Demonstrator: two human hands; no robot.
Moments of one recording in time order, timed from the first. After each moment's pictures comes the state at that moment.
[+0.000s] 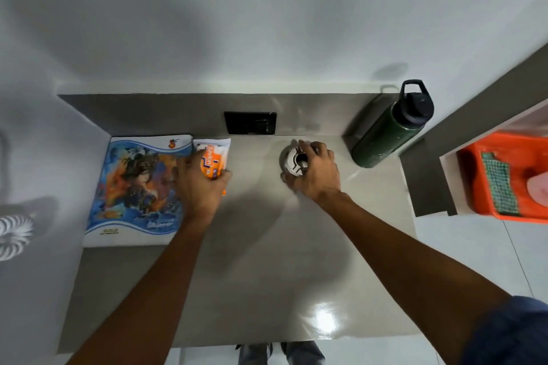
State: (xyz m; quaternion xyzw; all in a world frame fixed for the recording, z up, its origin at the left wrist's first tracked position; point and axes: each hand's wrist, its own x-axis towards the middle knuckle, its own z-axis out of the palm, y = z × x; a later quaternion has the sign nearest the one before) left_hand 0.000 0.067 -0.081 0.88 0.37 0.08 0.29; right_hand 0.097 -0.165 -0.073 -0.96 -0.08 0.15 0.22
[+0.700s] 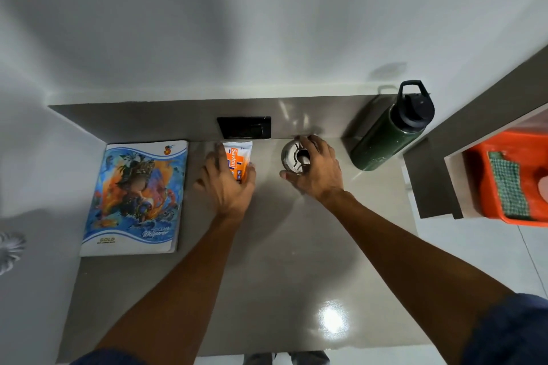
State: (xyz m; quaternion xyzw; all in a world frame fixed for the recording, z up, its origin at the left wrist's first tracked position) left_hand 0.033 0.009 -0.101 0.91 0.35 0.04 0.22; right_hand 0.122 -0.176 -0.088 -0.95 -0.08 0.14 0.26
